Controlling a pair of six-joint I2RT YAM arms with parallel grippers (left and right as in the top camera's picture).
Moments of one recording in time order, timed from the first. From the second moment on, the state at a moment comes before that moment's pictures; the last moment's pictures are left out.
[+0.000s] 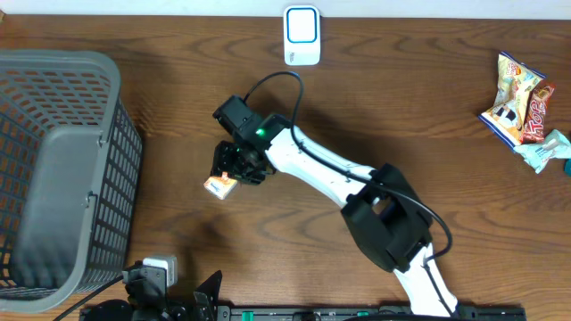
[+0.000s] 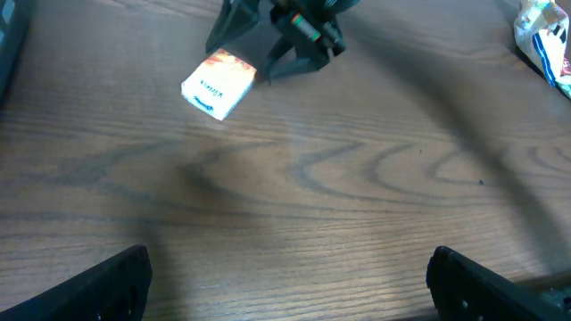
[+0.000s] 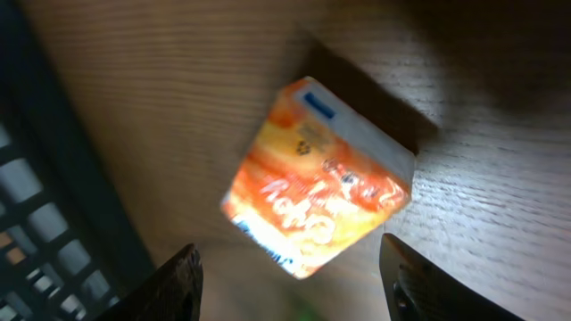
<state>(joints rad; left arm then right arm) 0.00 0.01 0.73 -1.39 0.36 -0.14 0.84 2.24 1.77 -0.72 -0.39 1.00</state>
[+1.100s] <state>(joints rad) 0.00 0.01 0.73 -1.39 0.36 -0.14 0.44 2.35 1.76 -1.64 -1.34 -1.08</state>
